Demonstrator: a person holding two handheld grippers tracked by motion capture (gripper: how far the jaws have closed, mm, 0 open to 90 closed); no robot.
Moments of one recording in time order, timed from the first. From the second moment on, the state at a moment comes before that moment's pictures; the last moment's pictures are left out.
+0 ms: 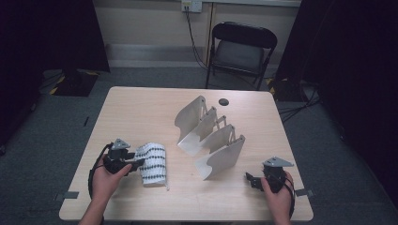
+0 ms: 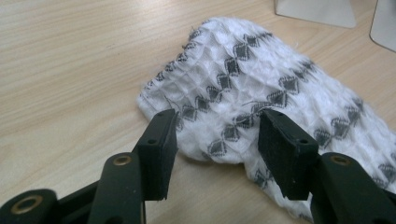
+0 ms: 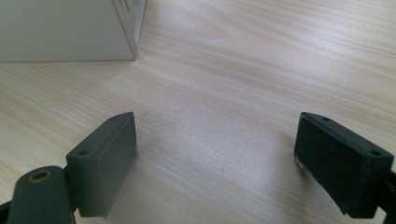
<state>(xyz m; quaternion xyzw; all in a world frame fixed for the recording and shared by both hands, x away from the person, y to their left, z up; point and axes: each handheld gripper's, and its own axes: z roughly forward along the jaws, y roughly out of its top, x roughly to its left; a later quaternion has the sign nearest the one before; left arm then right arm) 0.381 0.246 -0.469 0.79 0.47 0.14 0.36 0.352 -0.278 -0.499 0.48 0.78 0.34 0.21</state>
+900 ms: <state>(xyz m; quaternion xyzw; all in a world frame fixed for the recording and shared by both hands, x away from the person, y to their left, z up) 0.403 0.196 -0.469 0.80 0.46 0.10 0.38 0.352 -0.278 -0.499 0.48 0.78 0.34 0.21</state>
